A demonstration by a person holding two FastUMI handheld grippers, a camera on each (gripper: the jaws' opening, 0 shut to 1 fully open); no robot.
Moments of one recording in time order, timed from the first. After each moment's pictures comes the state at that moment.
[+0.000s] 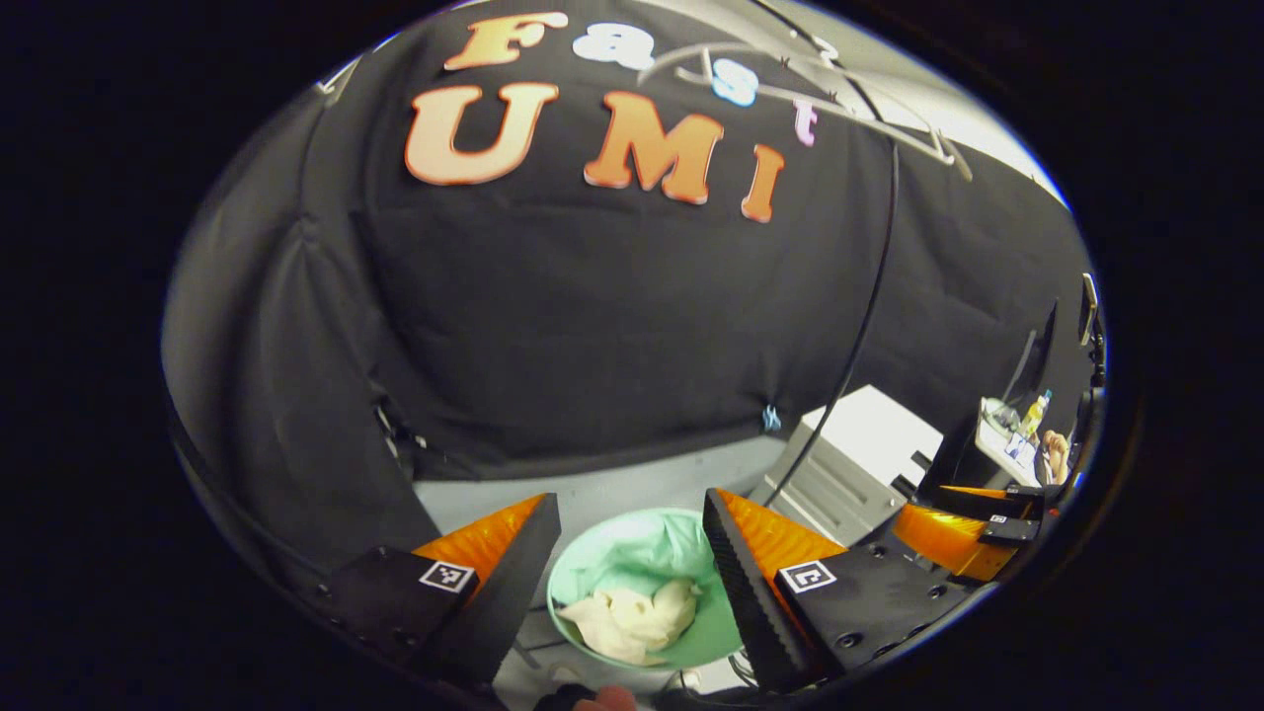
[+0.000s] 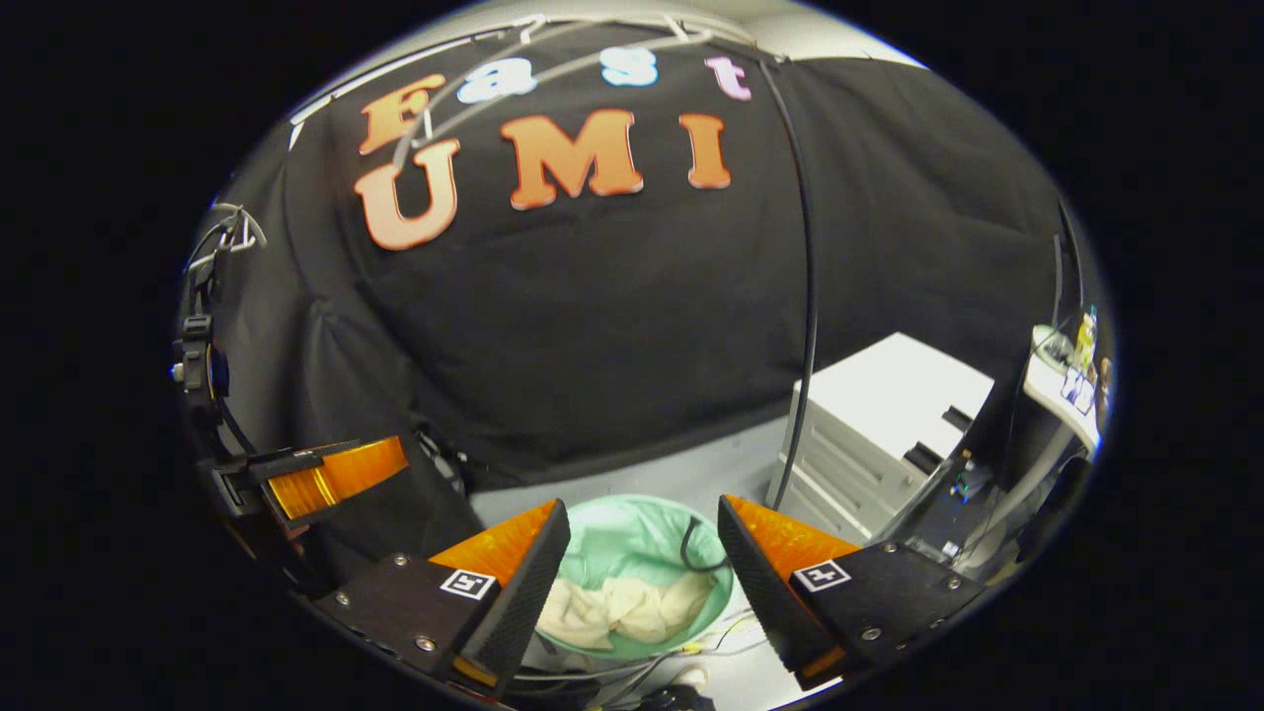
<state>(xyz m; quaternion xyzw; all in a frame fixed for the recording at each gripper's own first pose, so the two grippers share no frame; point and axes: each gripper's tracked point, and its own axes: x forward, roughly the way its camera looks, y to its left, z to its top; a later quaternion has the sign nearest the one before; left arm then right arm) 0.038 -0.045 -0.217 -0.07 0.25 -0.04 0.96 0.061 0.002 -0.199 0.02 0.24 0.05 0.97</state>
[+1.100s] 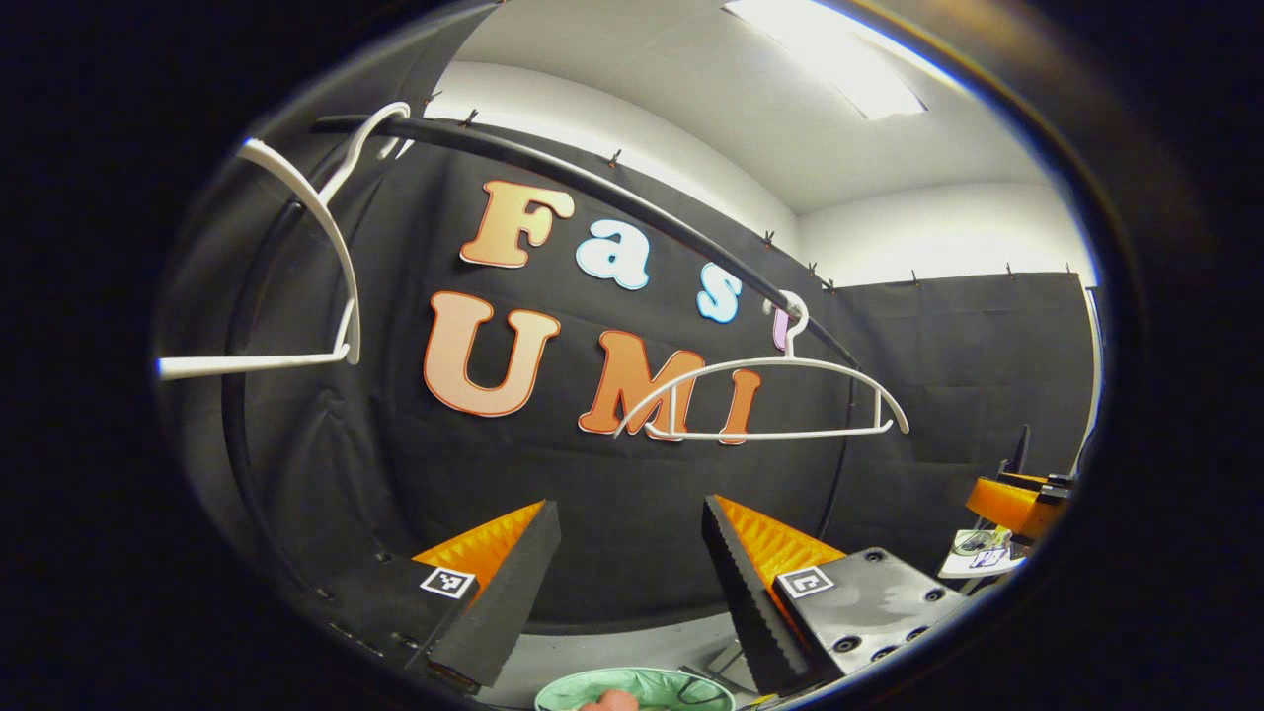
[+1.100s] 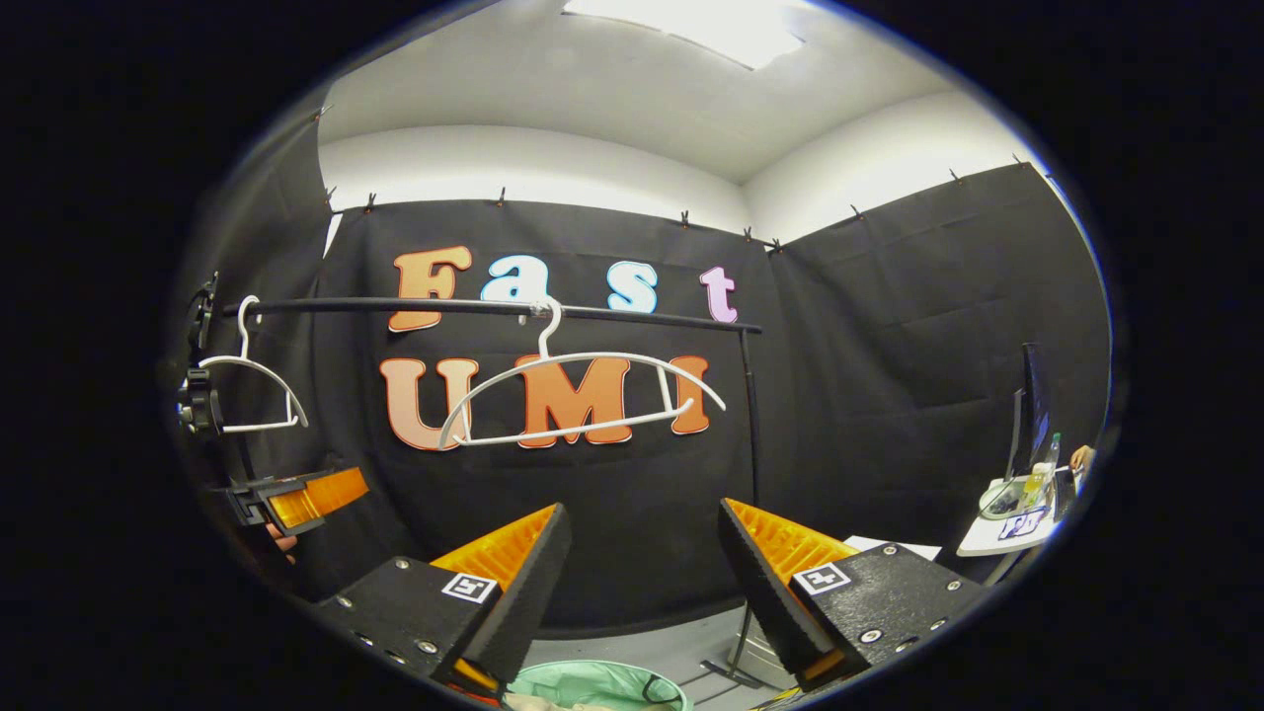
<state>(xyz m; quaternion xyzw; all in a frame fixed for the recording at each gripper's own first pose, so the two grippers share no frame) 0.047 -0.009 0.029 -0.09 0.00 -0.03 1.00 0.017 -0.036 0.074 -0.01 -0.04 0.02 1.00</state>
